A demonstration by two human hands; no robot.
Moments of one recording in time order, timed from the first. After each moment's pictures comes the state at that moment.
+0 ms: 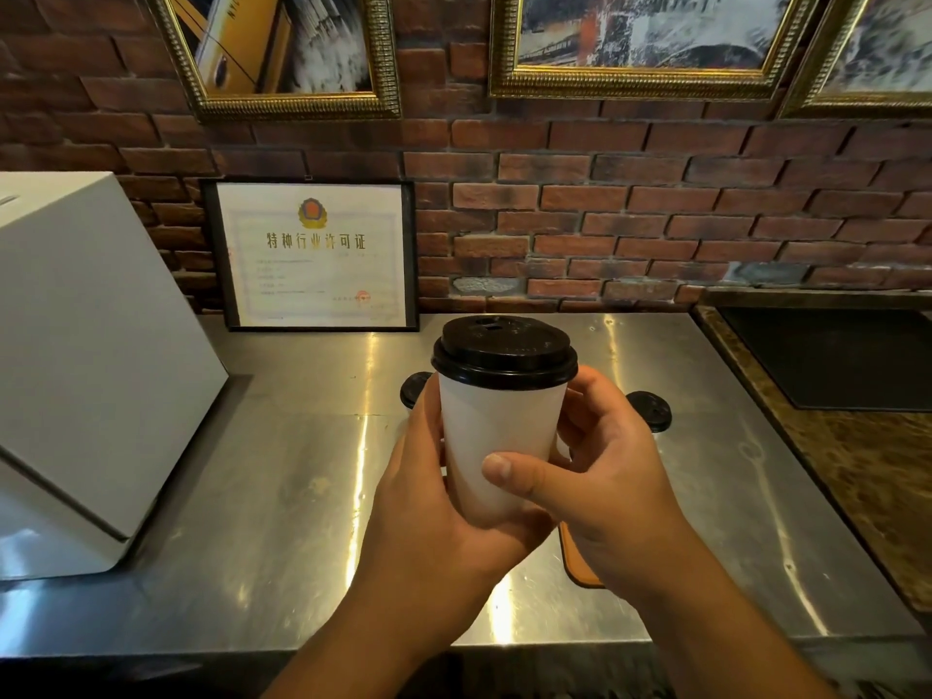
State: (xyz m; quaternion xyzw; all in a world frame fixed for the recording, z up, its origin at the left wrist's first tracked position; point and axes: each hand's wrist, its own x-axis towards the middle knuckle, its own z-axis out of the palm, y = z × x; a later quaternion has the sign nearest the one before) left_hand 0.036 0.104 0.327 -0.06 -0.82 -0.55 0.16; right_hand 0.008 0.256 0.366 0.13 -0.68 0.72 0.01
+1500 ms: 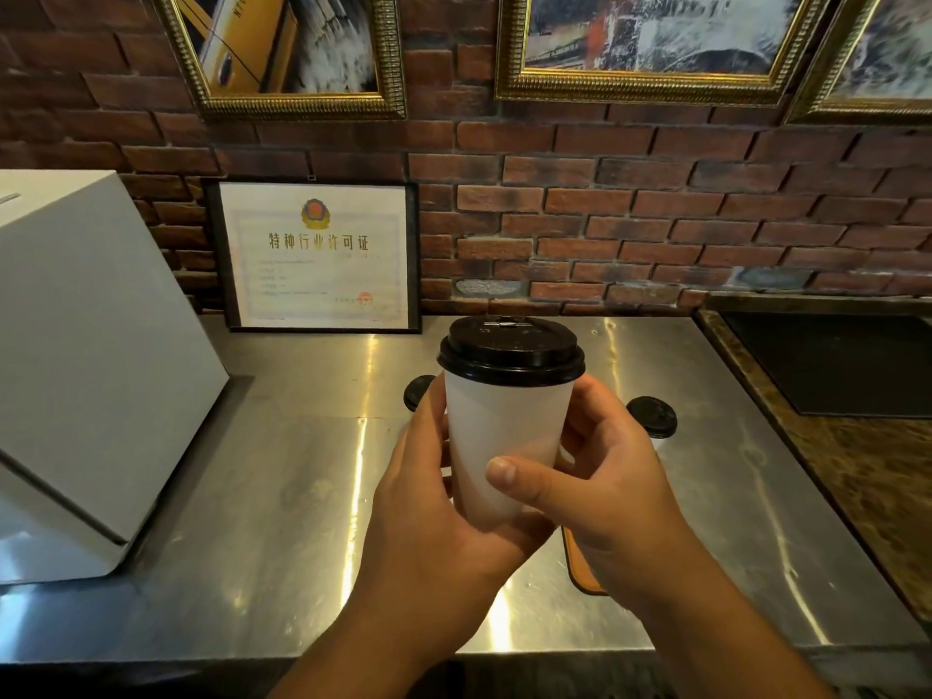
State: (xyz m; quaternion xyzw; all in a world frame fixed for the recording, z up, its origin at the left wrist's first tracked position) left_hand 0.031 0.097 0.330 -0.05 -0.81 -0.56 0.16; right_hand 0.004 0.247 0.364 0.12 -0.67 0.73 0.00
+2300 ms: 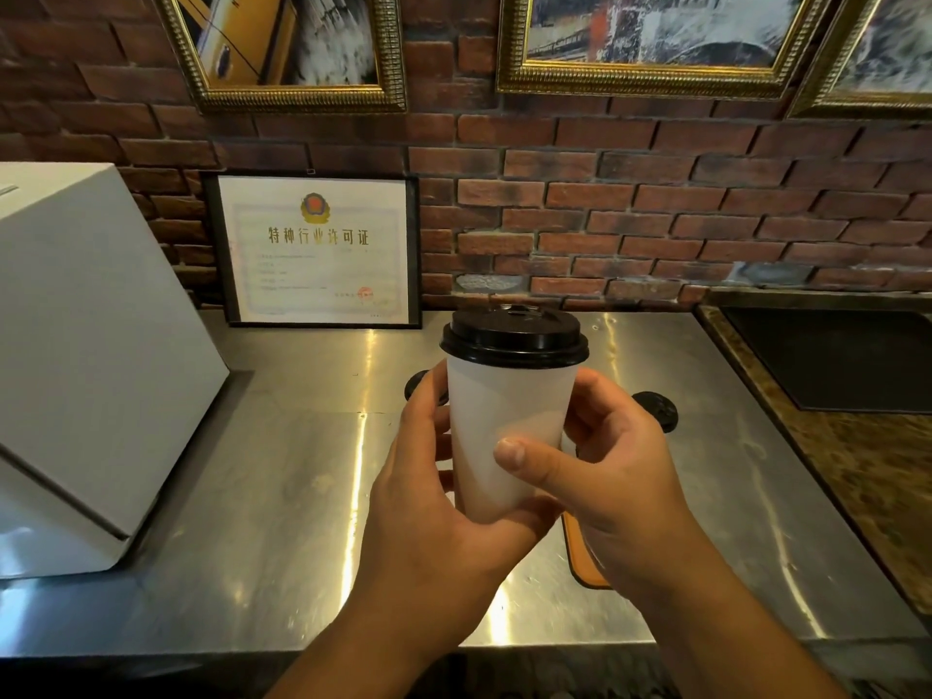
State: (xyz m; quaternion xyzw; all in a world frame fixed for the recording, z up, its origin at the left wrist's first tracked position) left_hand 0.037 0.094 0.336 -0.05 -0.81 -0.56 0.18; right_hand 0.004 0.244 0.369 0.12 -0.67 0.74 0.02
